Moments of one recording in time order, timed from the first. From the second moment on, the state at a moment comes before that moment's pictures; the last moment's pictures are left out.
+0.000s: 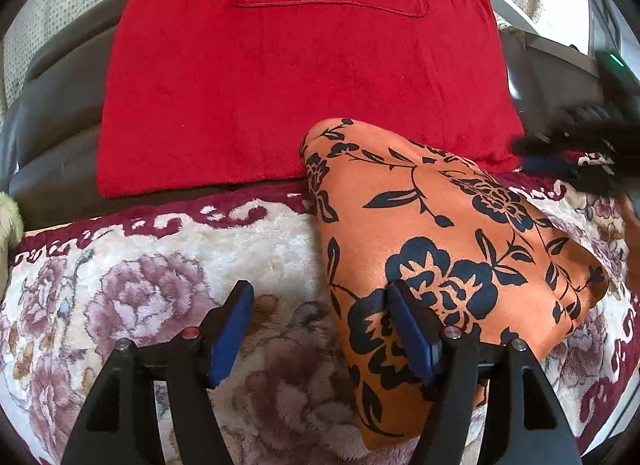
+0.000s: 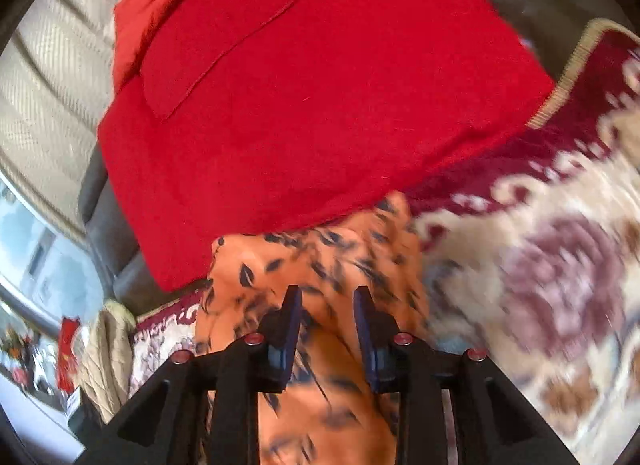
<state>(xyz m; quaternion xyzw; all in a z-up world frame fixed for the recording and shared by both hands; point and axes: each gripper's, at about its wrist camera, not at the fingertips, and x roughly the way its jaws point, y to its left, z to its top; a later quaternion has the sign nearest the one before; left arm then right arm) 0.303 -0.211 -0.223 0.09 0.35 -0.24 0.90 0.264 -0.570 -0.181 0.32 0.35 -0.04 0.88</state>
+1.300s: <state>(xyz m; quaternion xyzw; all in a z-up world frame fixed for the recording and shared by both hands) 0.248 -0.214 -0.194 0.13 0.31 -0.15 0.93 0.157 -0.480 -0.190 0.19 0.33 -0.11 0.92</state>
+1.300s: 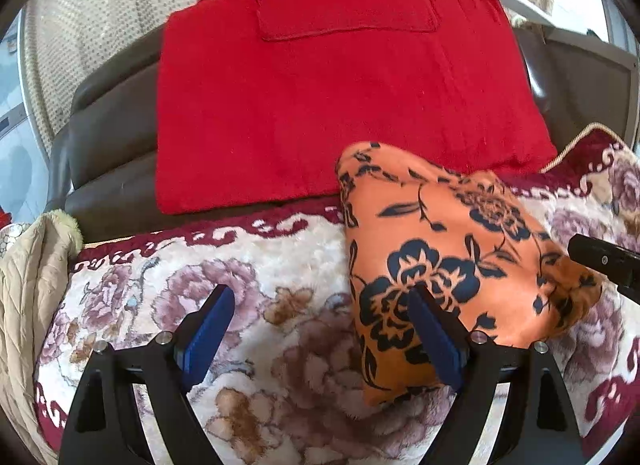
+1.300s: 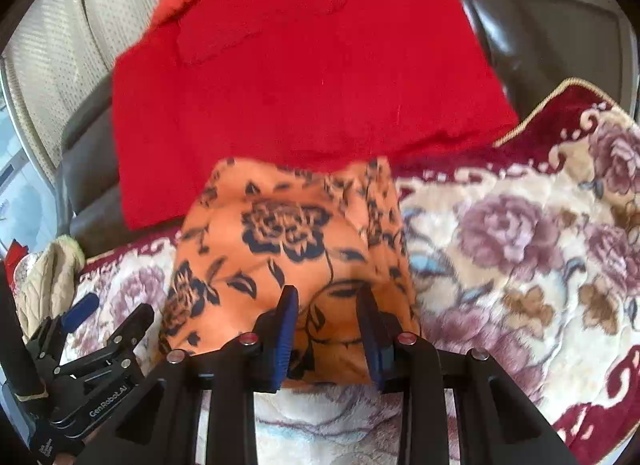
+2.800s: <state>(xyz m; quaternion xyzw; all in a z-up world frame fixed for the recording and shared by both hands) 0.291 -0.208 -0.227 0.10 0.39 -0.20 0.89 0.388 -0.446 -0.221 0.16 0.49 0.01 0.86</state>
